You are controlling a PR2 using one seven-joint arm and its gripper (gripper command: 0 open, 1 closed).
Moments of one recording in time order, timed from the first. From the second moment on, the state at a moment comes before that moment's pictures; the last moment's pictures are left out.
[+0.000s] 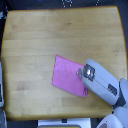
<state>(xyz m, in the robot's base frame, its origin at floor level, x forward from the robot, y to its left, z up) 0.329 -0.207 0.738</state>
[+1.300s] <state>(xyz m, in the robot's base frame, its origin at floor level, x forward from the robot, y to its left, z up) 0.316 -0.246 0.726</state>
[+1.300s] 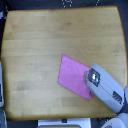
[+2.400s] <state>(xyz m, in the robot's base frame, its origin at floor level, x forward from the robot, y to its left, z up) 0.309 -0.180 0.732</state>
